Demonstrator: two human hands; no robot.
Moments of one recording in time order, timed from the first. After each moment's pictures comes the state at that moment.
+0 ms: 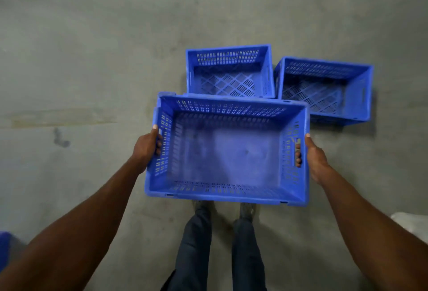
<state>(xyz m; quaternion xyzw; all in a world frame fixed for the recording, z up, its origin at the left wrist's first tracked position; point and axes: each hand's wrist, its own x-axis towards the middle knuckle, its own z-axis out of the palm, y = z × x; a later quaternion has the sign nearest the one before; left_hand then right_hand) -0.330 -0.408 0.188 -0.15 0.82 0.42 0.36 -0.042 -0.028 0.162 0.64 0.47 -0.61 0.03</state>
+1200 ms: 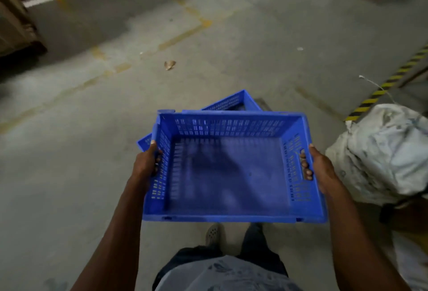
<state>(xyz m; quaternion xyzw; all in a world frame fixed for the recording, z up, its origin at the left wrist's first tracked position) -0.232 -0.347 0.507 0.12 0.77 0.45 0.44 0.218 -0.189 0.497 0.67 0.33 -0.59 -0.28</state>
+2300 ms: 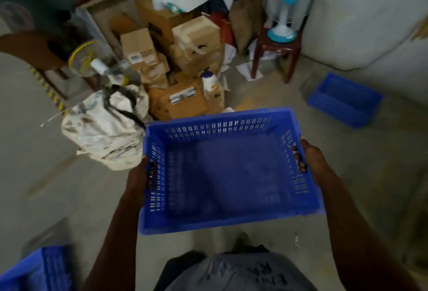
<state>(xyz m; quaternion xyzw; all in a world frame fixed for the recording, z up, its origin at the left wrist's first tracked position) 0.454 -0.389 0.508 0.60 0.43 0.00 0.68 0.608 -0.851 0.511 0.72 -0.23 -0.19 -0.62</state>
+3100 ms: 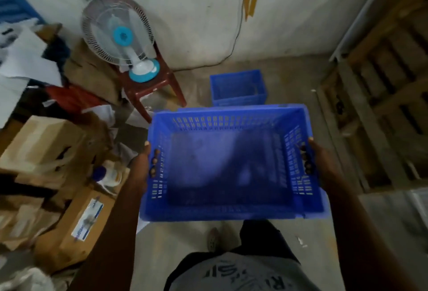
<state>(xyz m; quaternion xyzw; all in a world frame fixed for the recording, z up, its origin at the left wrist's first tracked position) 1.047 -0.656 0.544 0.70 0.14 -0.31 0.62 0.802 -1.052 0.503 0.50 -0.50 0.08 -0.70</state>
